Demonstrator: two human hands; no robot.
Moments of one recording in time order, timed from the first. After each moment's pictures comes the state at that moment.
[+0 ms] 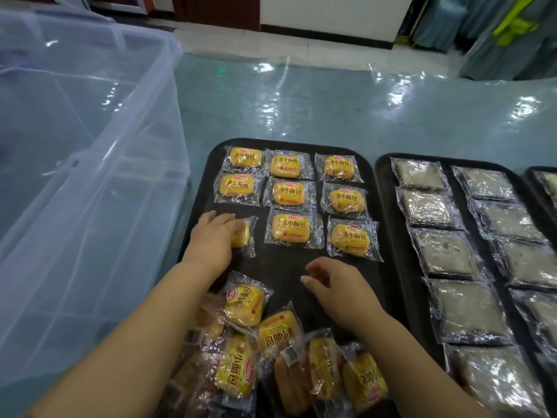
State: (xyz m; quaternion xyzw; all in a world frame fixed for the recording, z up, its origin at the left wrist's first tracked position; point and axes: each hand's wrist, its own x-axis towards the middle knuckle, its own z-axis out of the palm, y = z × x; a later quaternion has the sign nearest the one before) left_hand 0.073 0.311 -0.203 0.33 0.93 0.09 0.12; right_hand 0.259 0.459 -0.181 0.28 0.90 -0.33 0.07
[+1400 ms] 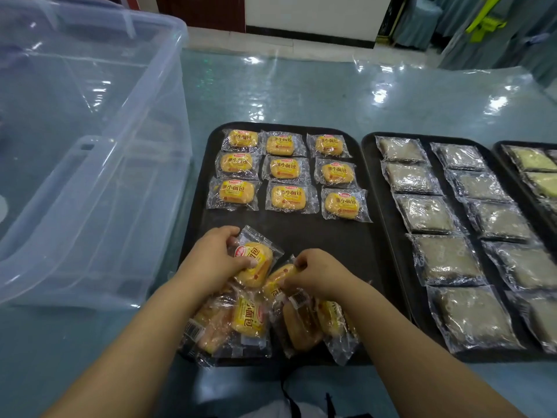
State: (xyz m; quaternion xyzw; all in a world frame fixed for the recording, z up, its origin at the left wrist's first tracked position) left_hand 0.157 0.247 -0.178 0.23 0.88 0.31 0.27; right_hand 0.277 0.403 -0.179 0.33 0.83 -0.39 0.21
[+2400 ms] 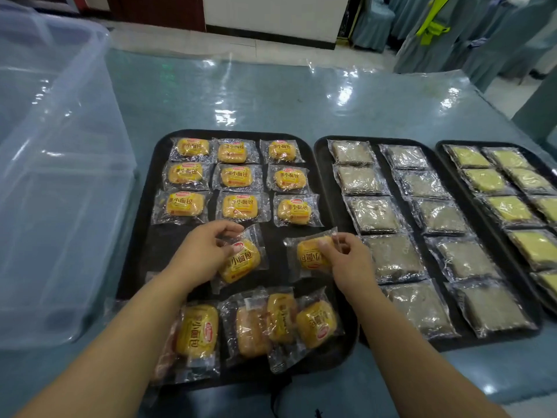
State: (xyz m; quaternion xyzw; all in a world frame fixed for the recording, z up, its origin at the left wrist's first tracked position) left_hand 0.165 0.320 -0.177 0.27 0.80 0.44 0.31; right_hand 0.345 0.483 -0.168 0.51 0.66 -0.53 -0.16
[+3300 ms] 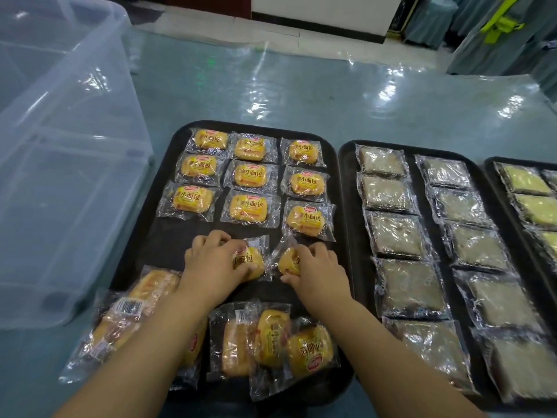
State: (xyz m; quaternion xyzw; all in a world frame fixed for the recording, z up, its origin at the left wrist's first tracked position) left_hand 0.187 0.341 -0.207 0.29 0.93 0.15 0.16; right_hand 0.303 0.488 -0.191 0.28 0.94 -0.14 0.13
